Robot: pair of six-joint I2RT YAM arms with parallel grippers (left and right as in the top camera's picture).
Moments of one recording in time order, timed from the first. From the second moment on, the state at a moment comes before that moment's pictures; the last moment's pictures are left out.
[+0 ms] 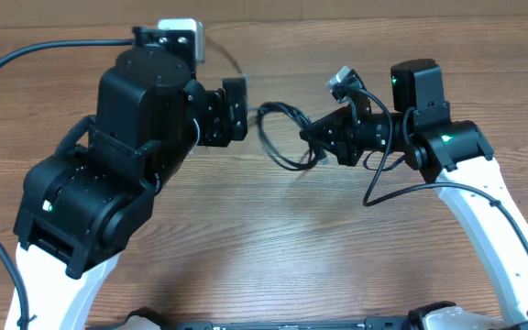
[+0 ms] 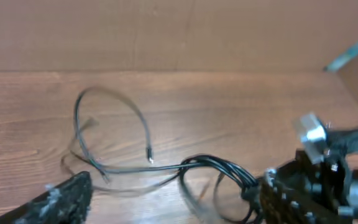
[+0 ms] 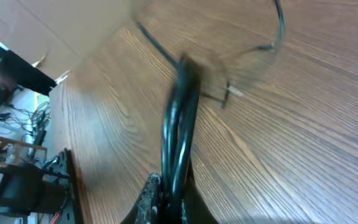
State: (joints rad) left arm -0.54 1.36 1.95 -1.16 -0.17 -0.37; right arm 0.26 1.43 1.26 -0.63 -0.86 -0.17
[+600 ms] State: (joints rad) left arm -0.54 1.42 1.95 -1.24 -0.11 -0.25; right arm 0.26 1.29 1.27 -0.60 -1.03 -0.12
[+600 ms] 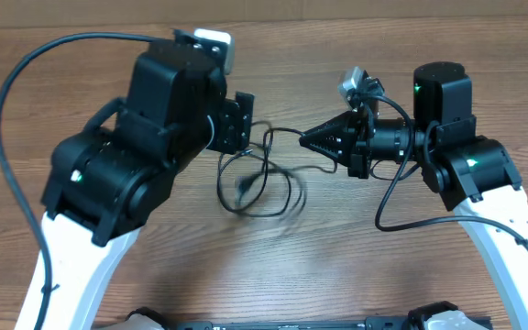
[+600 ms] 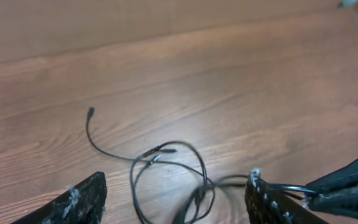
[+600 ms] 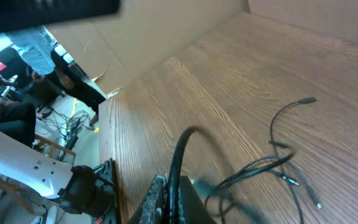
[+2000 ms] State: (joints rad) left arm -0.54 1.52 1.40 -0.85 0.24 -0.15; right arm 0.26 1.29 1.64 -0.44 -0.50 -0.03
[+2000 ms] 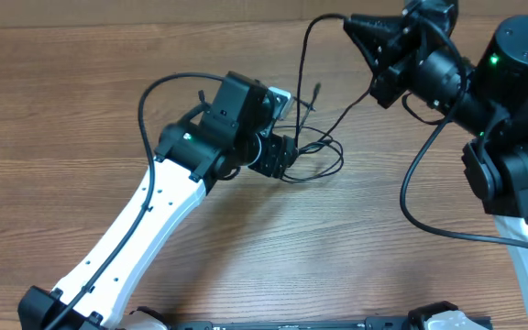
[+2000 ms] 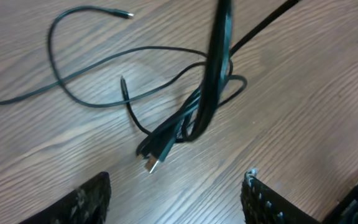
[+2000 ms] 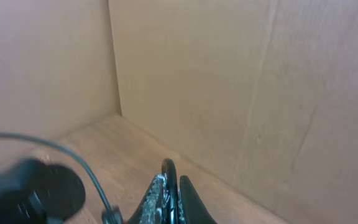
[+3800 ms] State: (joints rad) left arm -0.54 1.52 1.16 -0.66 0.22 -0.11; right arm -0.14 1.25 1.64 -0.25 -0.79 0.24
